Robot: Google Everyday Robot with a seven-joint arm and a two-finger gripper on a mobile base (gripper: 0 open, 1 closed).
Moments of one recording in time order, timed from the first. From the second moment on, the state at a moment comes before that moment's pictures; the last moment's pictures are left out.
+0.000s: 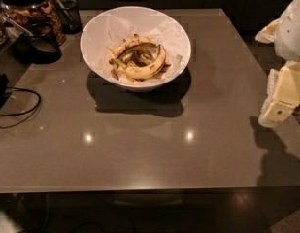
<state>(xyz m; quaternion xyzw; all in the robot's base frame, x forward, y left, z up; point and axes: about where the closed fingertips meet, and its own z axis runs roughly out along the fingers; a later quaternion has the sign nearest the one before) 0.438 -0.216 0.977 -0.60 0.78 -0.04 0.16</state>
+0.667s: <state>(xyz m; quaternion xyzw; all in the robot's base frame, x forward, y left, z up) 0.458 -0.205 0.985 -0.61 0.78 -0.05 0.13</state>
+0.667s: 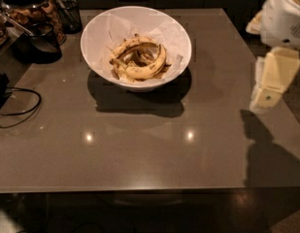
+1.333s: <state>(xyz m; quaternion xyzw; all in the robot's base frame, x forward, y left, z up) 0.498 -0.170 0.998 -0.64 0.75 -0.09 0.10</state>
